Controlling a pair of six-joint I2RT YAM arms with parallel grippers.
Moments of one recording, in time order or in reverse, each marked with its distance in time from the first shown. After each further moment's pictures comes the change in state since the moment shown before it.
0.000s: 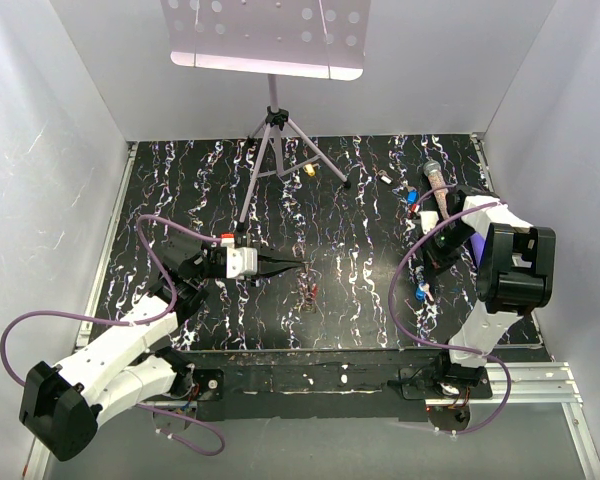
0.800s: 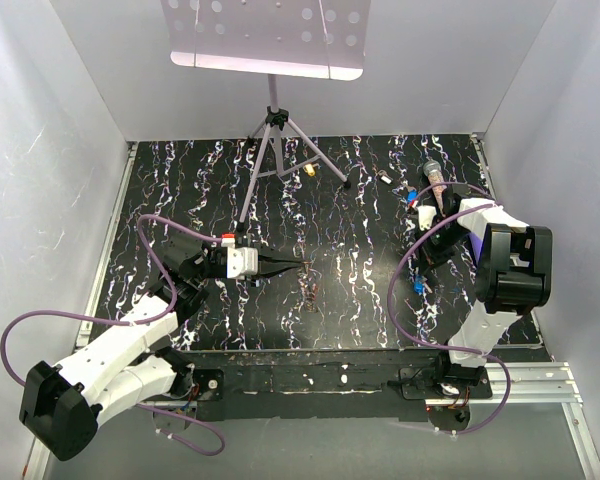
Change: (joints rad) left arm 0.000 0.002 0.000 -0.008 0.000 0.006; right arm 0.025 0.001 -0.031 0.156 0.001 0.070
